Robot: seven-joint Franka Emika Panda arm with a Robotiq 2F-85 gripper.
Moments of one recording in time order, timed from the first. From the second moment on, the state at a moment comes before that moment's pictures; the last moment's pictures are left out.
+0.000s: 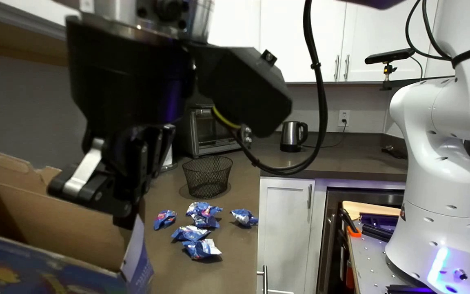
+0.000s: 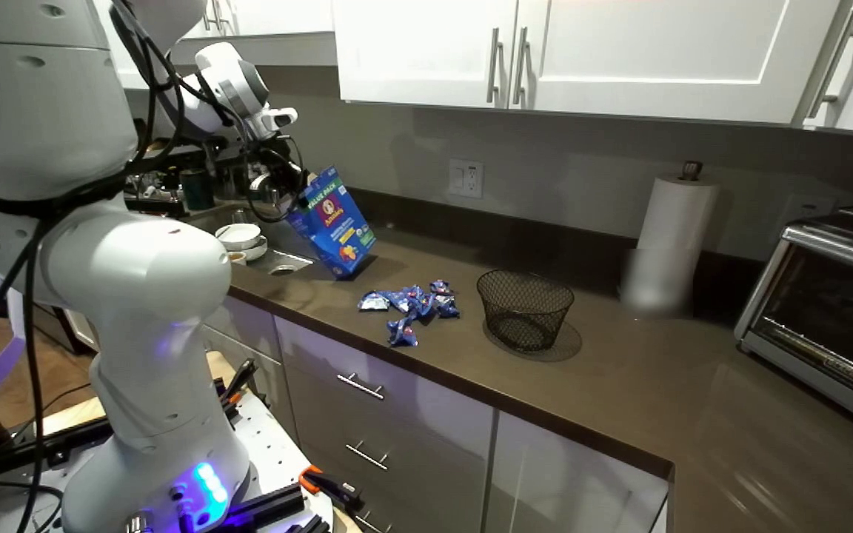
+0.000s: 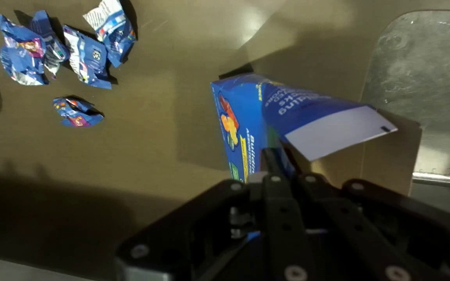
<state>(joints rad) 0.47 -0.01 0.41 -2.21 -0.50 2.28 0.95</state>
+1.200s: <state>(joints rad) 0.39 -0.07 0.37 -2.26 -0.31 2.28 0.95</state>
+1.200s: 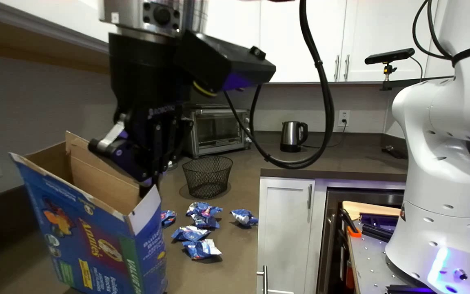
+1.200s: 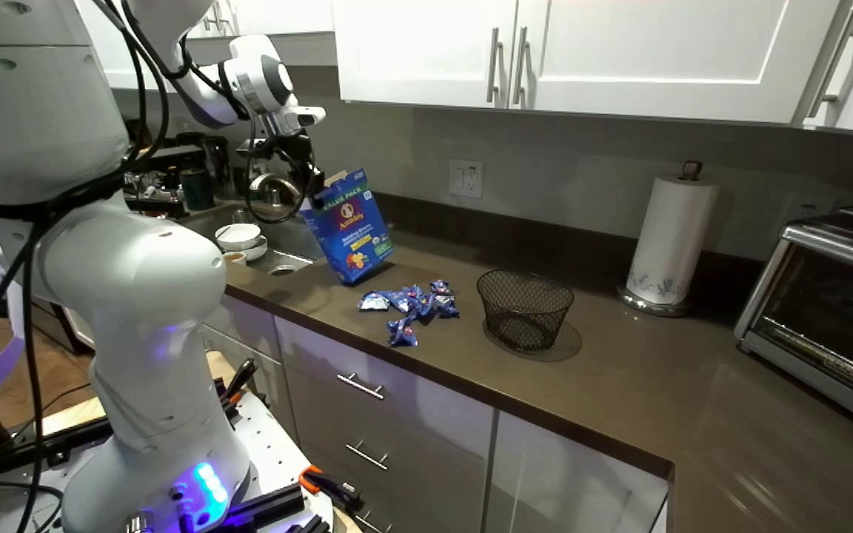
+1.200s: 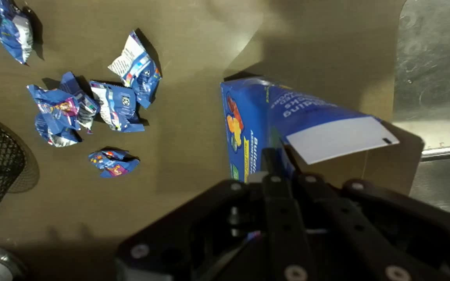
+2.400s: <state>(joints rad) 0.36 -0.08 0.34 -2.29 -0.26 2.29 0.94</state>
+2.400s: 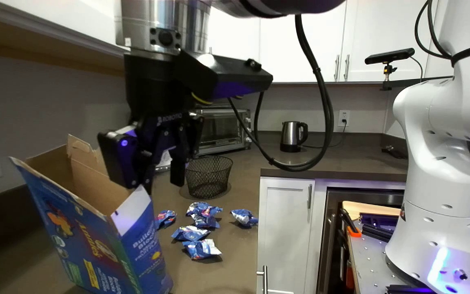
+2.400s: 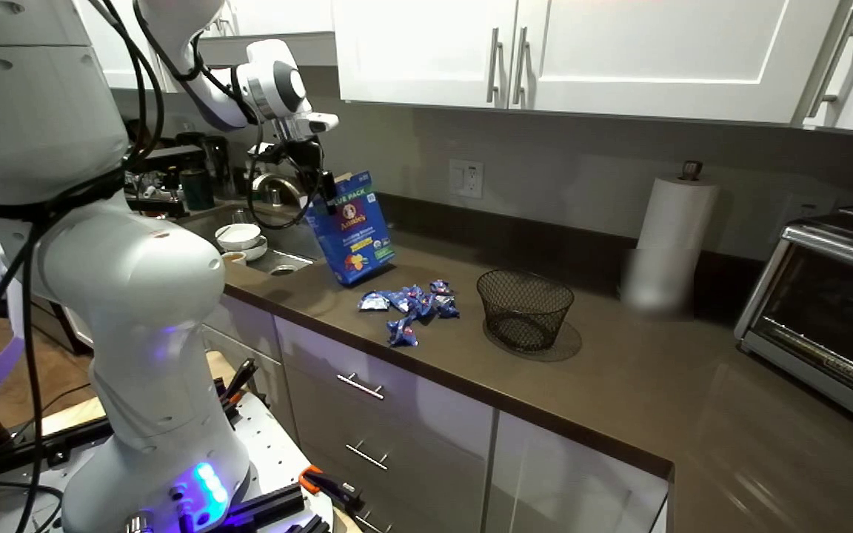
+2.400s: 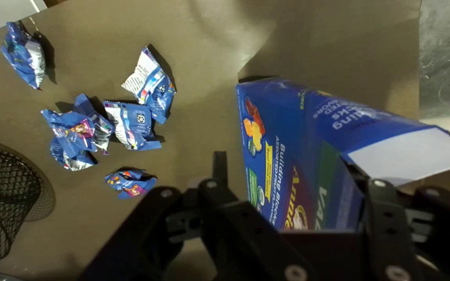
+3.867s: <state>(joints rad) 0.35 -0.11 0.35 -2.29 -0.30 2.25 0.94</state>
